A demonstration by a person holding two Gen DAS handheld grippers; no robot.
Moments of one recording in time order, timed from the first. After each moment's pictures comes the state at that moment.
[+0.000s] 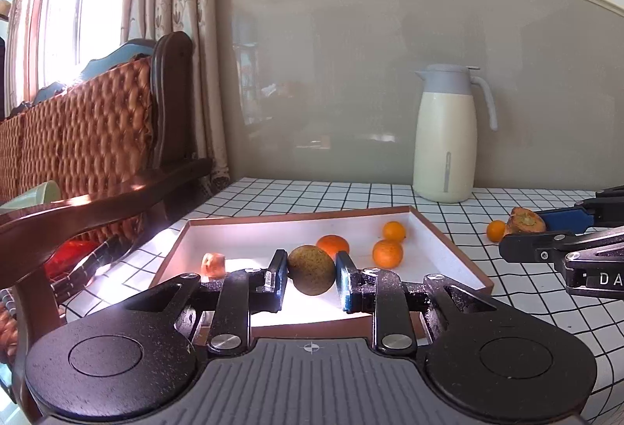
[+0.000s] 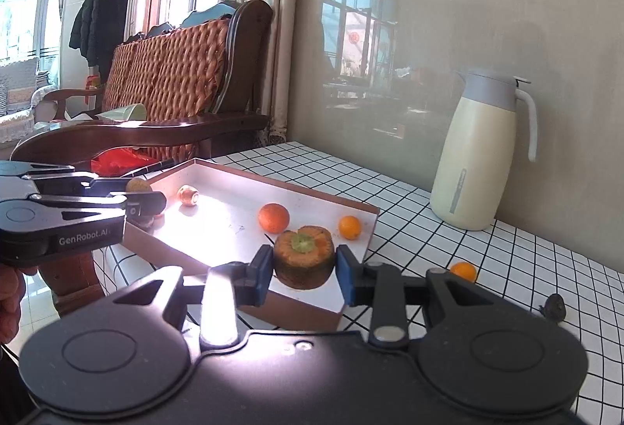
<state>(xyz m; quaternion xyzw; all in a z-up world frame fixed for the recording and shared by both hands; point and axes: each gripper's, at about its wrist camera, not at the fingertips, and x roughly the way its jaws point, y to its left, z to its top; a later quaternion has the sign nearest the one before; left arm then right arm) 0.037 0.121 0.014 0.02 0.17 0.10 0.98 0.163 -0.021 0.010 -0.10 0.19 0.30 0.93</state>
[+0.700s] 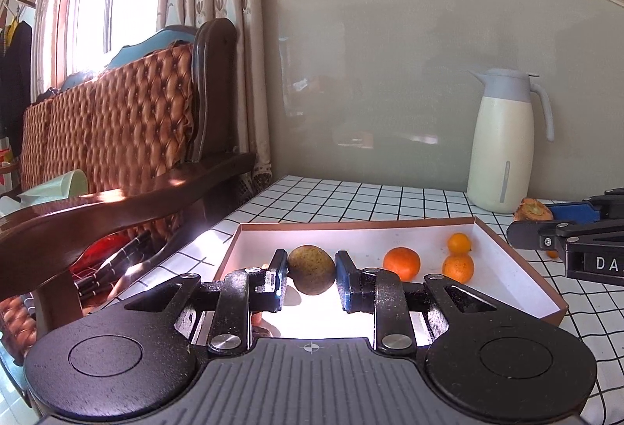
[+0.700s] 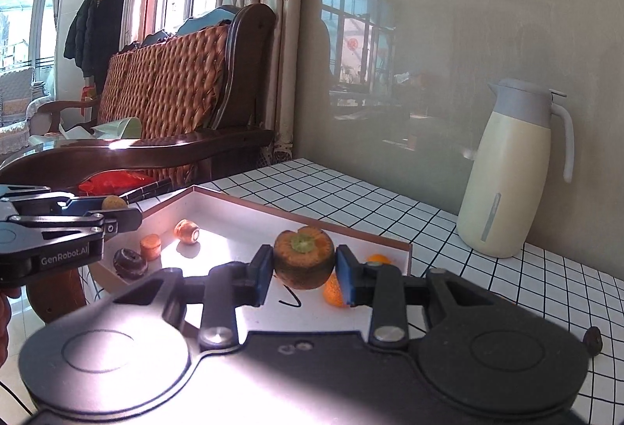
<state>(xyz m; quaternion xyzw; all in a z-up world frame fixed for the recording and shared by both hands) 0.069 0.175 0.013 0.00 0.17 0.14 0.98 0.204 0.034 0.012 -0.09 0.18 0.30 0.93</state>
